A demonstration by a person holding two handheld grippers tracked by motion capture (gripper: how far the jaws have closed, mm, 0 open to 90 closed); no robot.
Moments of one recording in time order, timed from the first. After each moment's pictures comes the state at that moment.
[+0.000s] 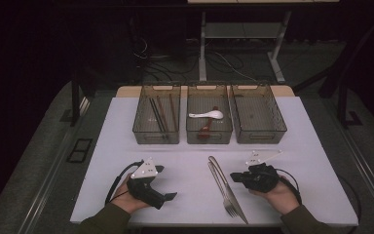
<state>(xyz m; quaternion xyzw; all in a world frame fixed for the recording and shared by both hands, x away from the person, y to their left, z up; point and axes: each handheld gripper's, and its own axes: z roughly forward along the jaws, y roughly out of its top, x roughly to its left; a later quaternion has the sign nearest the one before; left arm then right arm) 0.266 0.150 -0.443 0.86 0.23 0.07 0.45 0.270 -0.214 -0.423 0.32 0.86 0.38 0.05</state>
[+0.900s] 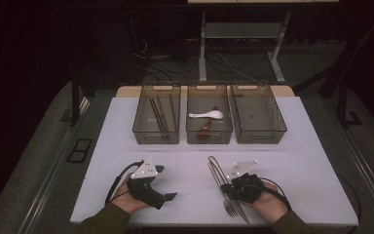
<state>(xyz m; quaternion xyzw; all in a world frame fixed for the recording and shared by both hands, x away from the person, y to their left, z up) 0.266 0.150 -0.443 0.86 0.23 0.07 0.46 0.255 -0.177 -0.439 0.29 0.90 0.32 0.06</state>
